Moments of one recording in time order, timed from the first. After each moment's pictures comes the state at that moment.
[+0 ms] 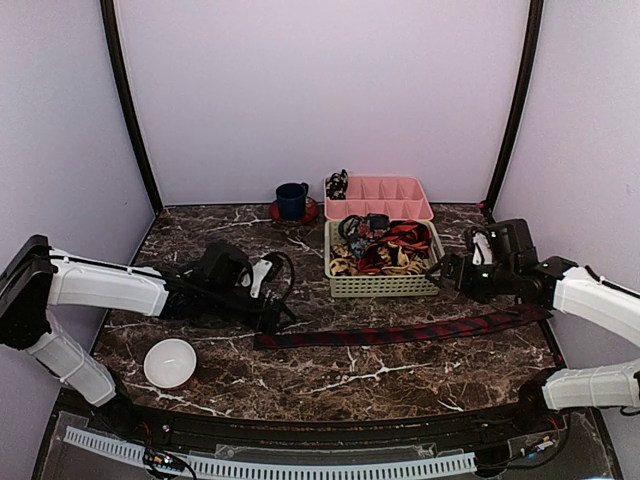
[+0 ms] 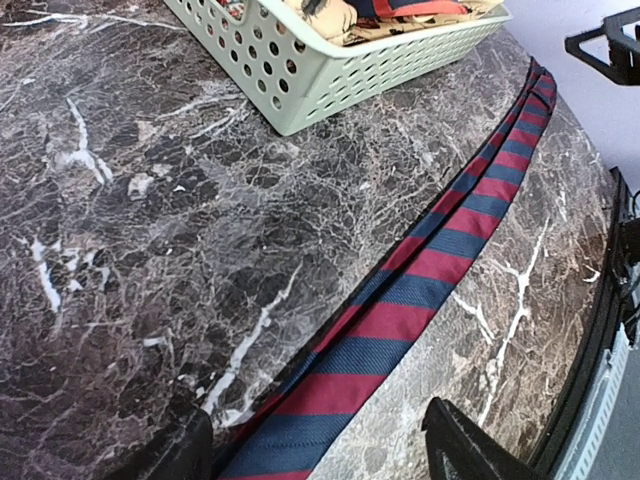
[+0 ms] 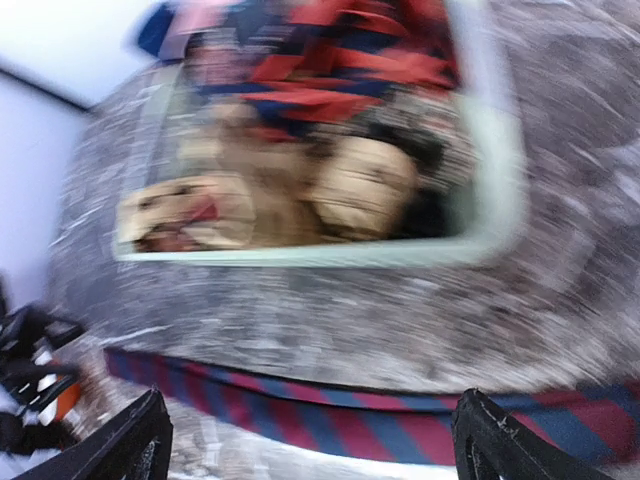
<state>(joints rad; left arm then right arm) -0.79 1.48 0.75 -0.03 0.21 -0.33 0.44 1.05 0.67 -0.32 -0.19 0.58</state>
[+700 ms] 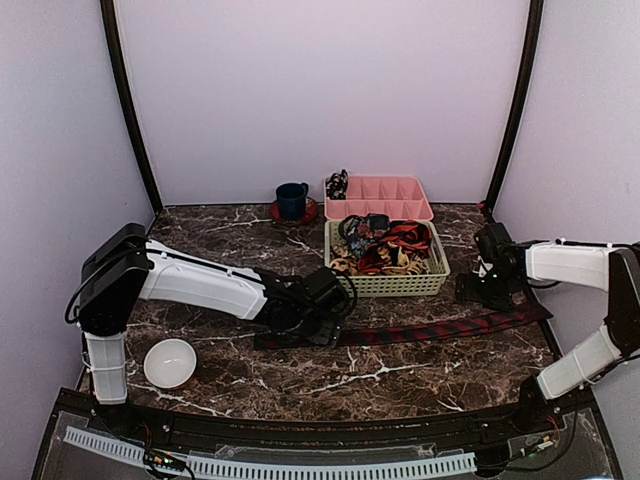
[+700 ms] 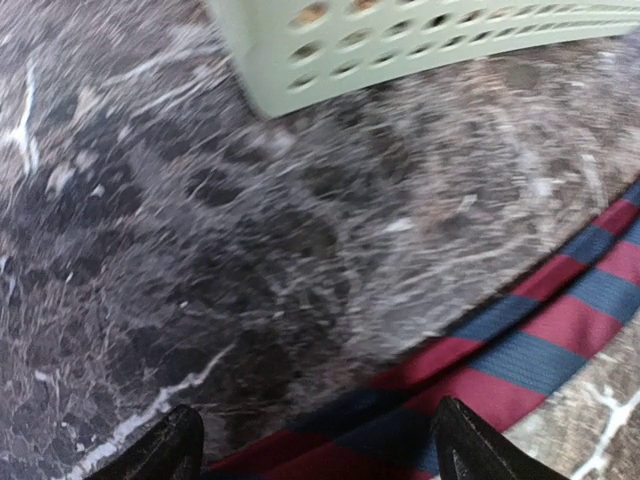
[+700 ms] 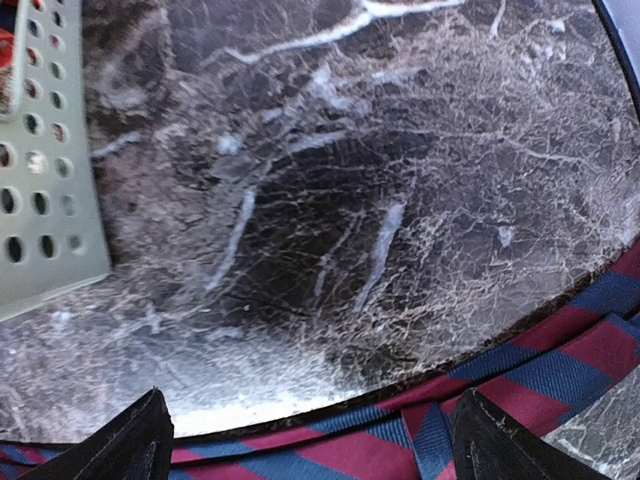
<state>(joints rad) -1.08 1.98 1.30 -0.39 -0.30 -0.64 0.23 1.40 0.77 -0.56 0.13 0.47</state>
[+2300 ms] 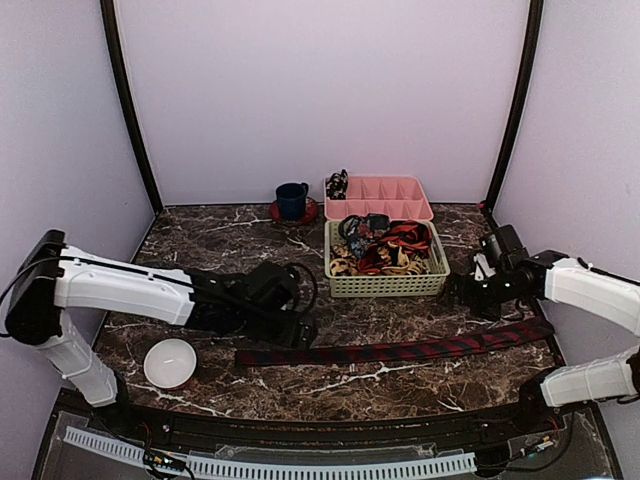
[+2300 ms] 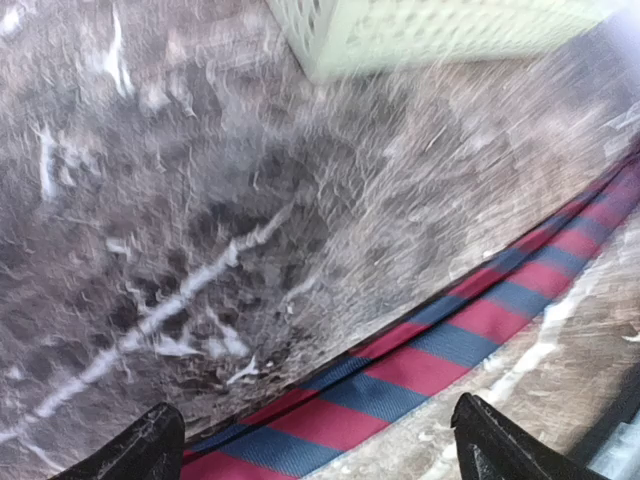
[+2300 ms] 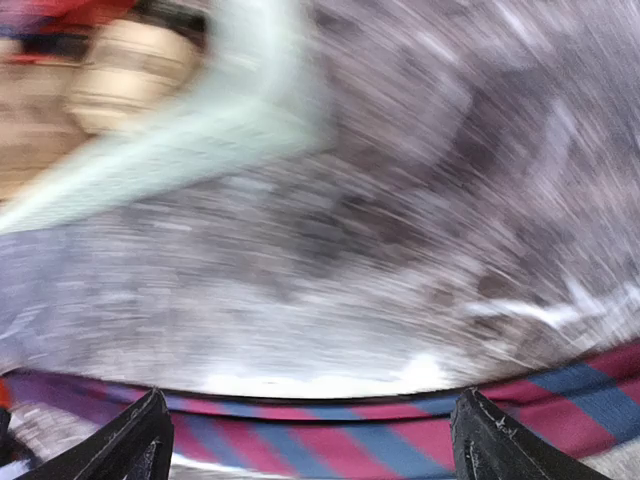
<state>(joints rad) -1.09 1.63 1.00 -0.37 -0.23 -0.72 0.36 1.16 0.68 -0.59 -0.11 0.58</state>
